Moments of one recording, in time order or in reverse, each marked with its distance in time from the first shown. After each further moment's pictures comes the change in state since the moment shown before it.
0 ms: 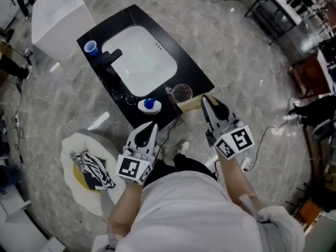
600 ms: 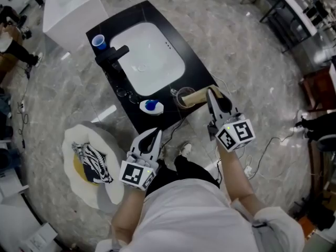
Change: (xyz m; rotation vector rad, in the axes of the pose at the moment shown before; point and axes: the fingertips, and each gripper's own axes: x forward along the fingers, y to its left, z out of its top) left arm 0.005 -0.013 -0.017 -0.019 0.018 0.083; right arm 0.036 -0.052 -0.028 0.067 0.009 -0.002
